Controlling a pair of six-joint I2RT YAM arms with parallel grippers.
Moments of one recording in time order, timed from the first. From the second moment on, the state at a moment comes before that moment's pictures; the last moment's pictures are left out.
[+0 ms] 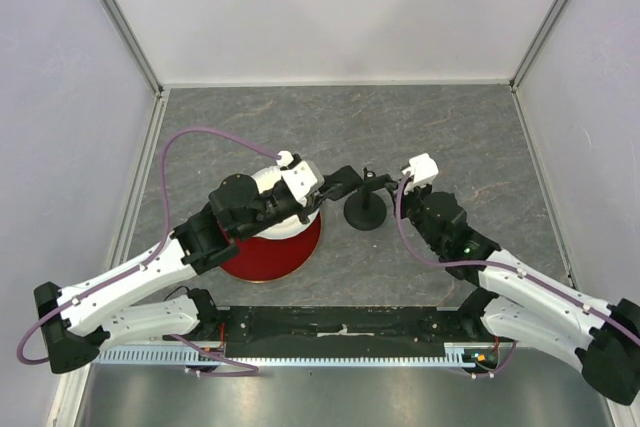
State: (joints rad) left arm -1.00 0.94 0.89 0.06 -0.02 0.20; right arm 0.79 0.91 0.48 0.26 0.38 0.08
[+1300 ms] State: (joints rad) left arm -0.70 1.76 1.62 -0.54 1.11 0.57; right arm 0.33 1.11 0.65 0.16 -0.63 0.03
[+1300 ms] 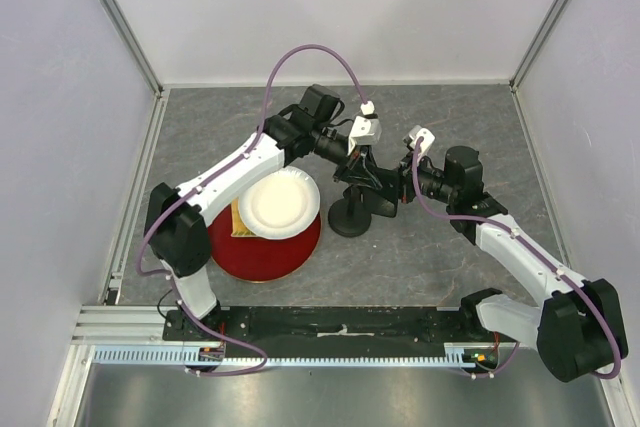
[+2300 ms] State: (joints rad) left arm -0.74 1.52 1.27 -0.27 0.62 0.25; right arm 0.59 0.92 0.52 0.19 -0.08 0.07
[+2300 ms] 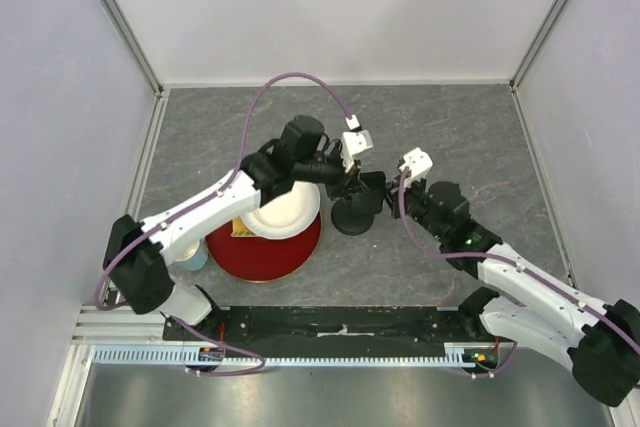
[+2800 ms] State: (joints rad) left arm -1.06 1.52 1.27 -0.22 -0.27 -0.12; right arm 1.08 1.12 0.48 0.47 1.11 0.14
